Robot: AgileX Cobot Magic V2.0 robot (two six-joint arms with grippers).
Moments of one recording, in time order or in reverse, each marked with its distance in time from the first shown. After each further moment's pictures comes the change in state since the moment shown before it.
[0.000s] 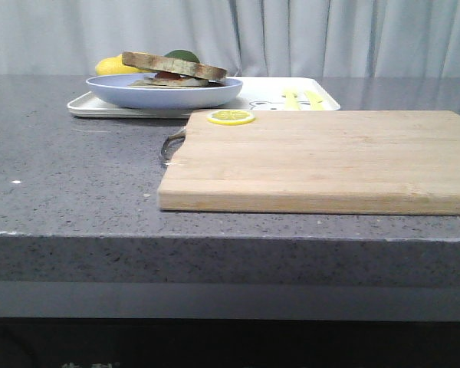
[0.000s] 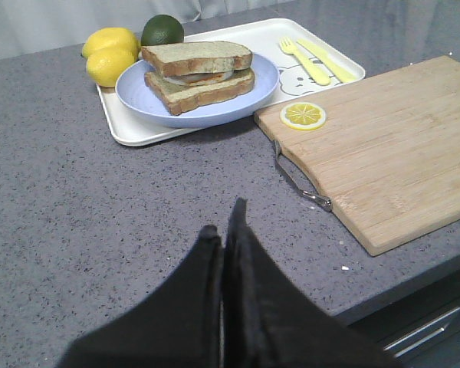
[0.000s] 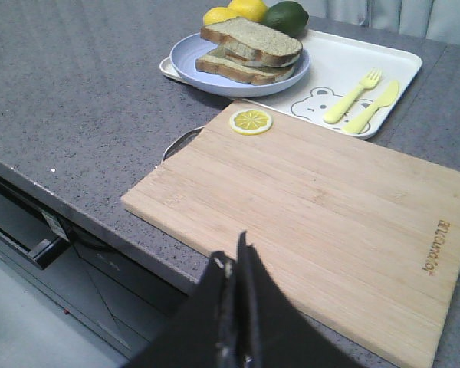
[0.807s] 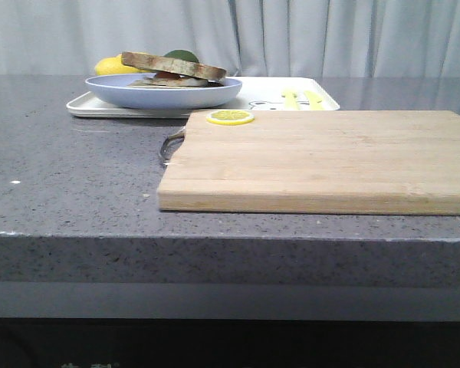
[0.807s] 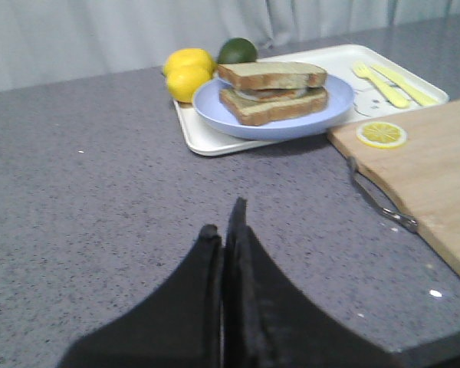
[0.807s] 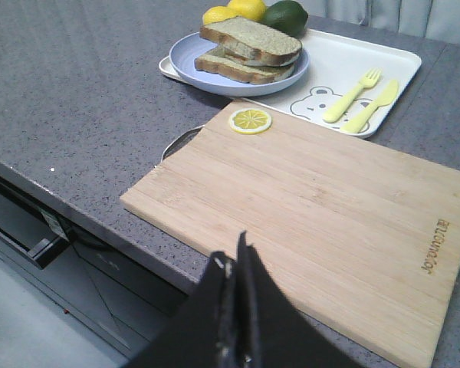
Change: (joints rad) left arm 0.197 -0.194 0.234 0.037 -0.207 0.000; right arm -0.001 0.000 0.000 0.000 0.002 0.000
